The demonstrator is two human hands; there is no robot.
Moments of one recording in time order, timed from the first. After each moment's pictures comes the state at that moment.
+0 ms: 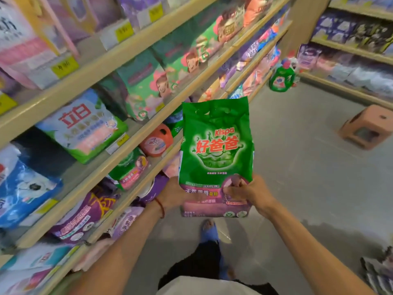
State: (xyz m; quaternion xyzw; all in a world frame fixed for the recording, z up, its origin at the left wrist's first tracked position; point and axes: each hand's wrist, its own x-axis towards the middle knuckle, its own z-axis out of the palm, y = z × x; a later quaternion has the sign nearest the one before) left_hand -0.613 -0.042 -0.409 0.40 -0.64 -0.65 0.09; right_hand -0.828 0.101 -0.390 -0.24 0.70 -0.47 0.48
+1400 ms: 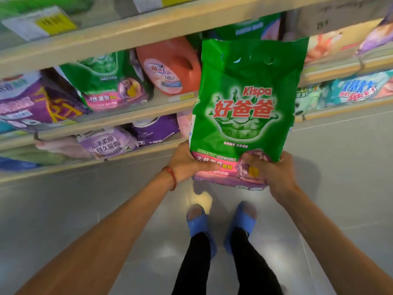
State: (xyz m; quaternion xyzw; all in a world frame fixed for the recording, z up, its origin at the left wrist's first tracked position) left_hand -0.783 -0.150 -0.647 0.64 -0.42 -0.59 0.27; right_hand -1.024 -0.158 -0.656 -0.37 0.63 -0.35 0.58
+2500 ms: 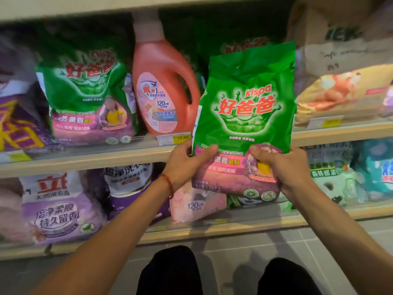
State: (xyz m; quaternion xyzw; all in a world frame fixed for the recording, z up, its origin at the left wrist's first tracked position) left_hand -0.770 -0.280 -0.821 0.56 -0.54 -0.37 0.51; right_hand -1.007 -0.316 -0.821 -0.44 0.46 -0.55 0.54
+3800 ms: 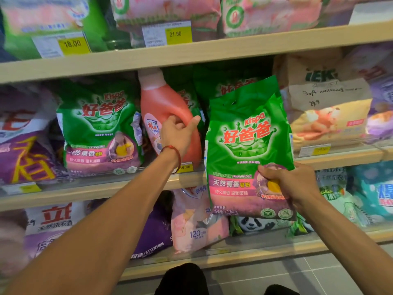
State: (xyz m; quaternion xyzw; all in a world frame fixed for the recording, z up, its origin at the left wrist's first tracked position) left_hand -0.756 -0.357 -0.721 0.60 -0.46 -0.17 0.63; right_hand -1.029 -0.329 -0.793 -0.44 0.50 -0.56 0.49
